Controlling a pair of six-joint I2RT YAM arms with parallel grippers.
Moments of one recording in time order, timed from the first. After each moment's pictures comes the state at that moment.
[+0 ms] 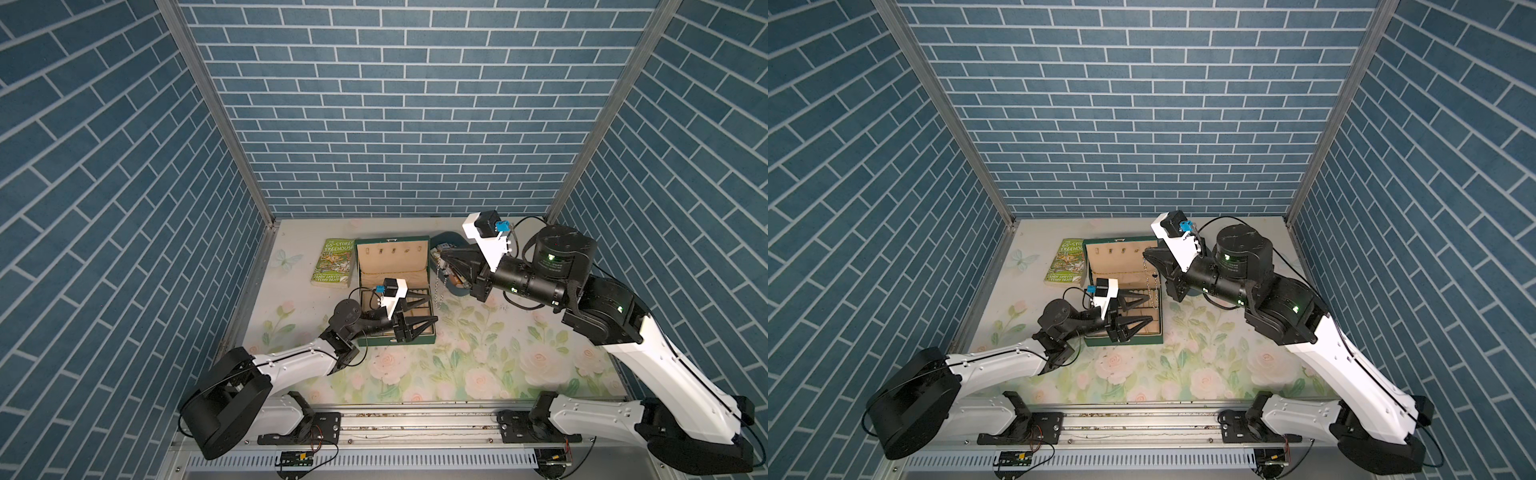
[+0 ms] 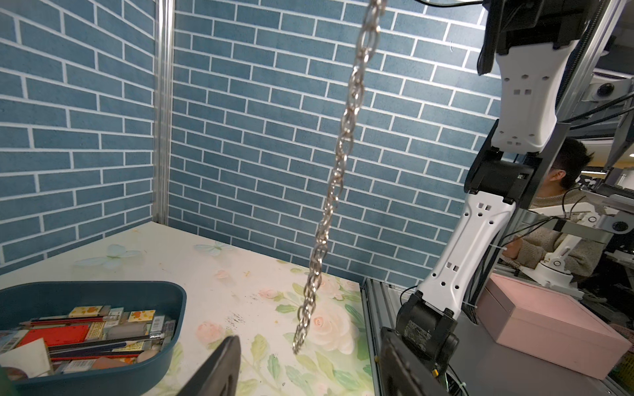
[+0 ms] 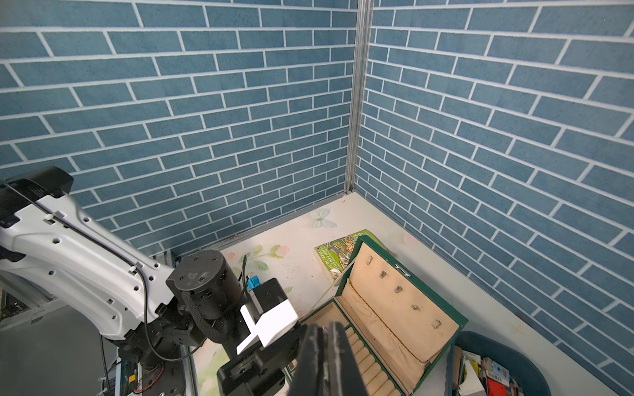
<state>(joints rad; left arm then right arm) -0.76 1.30 0.46 1.04 0.63 -0.34 0.95 1.12 1.59 -0.66 -0.14 -0.06</state>
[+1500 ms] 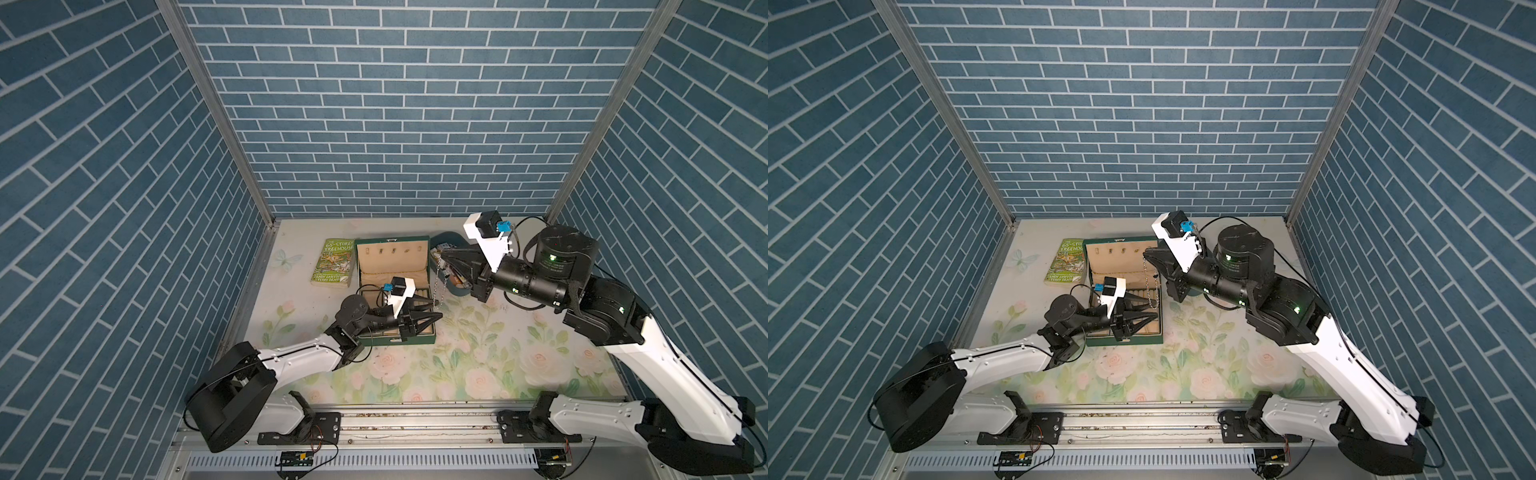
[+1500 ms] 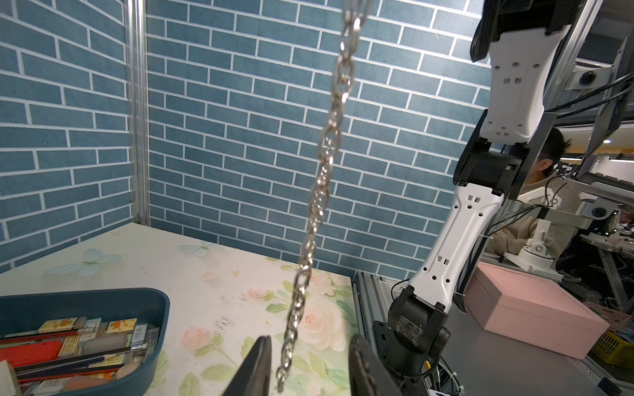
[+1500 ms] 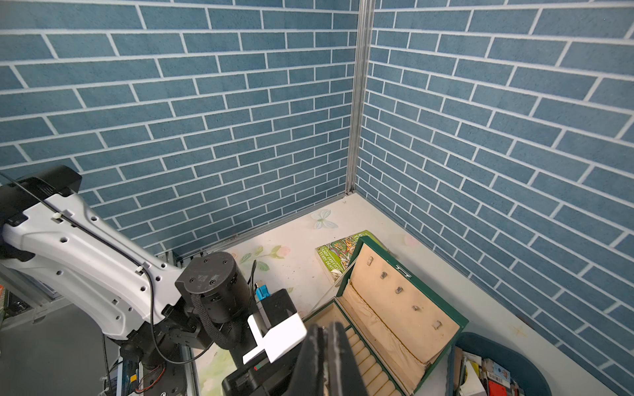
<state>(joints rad) -0.78 1.34 0.52 1.00 0.66 -0.32 0.95 1.12 1.59 -0.66 -0.14 -0.06</state>
